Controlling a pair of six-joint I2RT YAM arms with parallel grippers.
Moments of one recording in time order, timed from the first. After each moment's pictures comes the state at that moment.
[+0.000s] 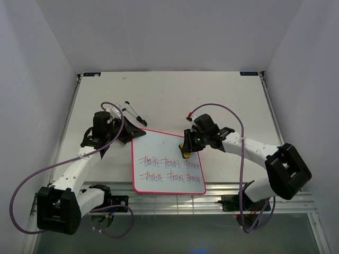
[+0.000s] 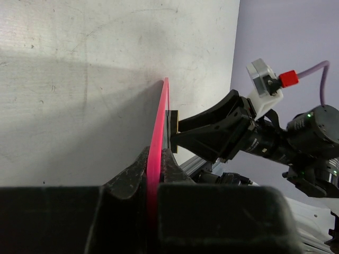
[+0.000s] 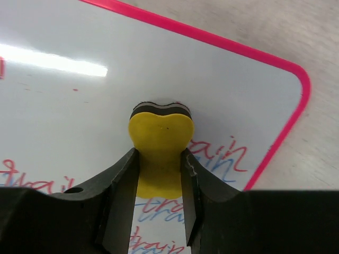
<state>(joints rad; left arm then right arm) -0.18 1.07 0.65 -0.16 0.59 -0.85 0.74 1.43 0.84 -0.29 -0.25 0.42</state>
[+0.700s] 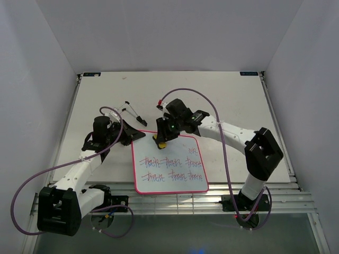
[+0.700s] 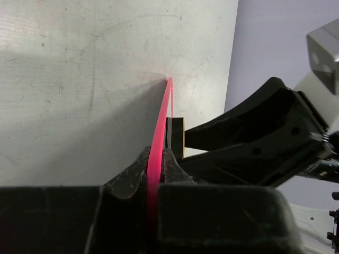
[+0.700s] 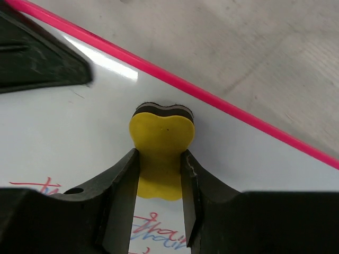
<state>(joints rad) -0.17 1.05 0.55 -0.04 0.58 -0.91 0.86 1.71 1.30 -0.42 -0.33 0.41</state>
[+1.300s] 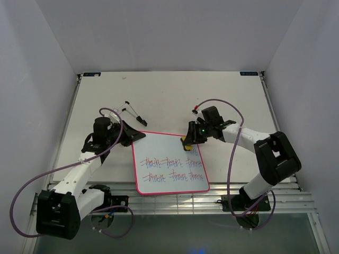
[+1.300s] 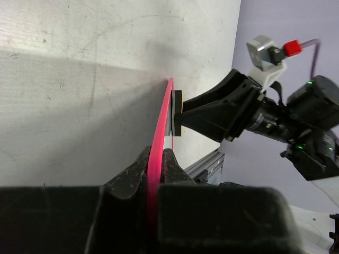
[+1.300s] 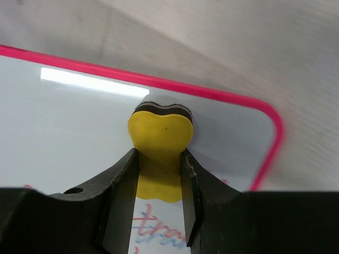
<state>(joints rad) -0.18 1.03 0.54 -0.06 0.54 -0.92 0.60 1.60 0.92 -0.22 -0.45 0.41</state>
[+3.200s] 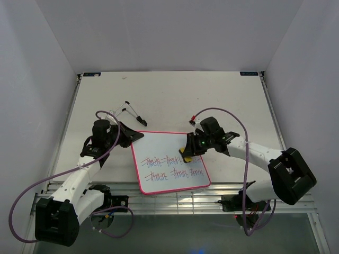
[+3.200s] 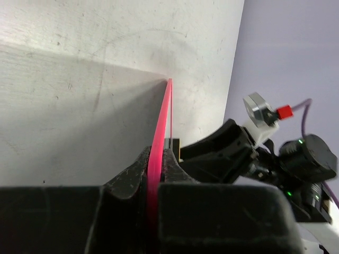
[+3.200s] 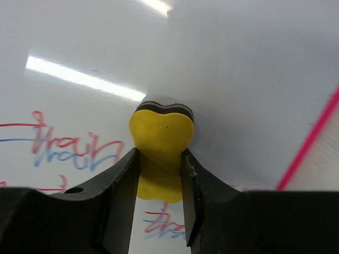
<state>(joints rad) -0.19 0.95 0.52 -0.10 0.46 -0.98 0.62 1.36 0.67 -0.18 -0.46 0.41</state>
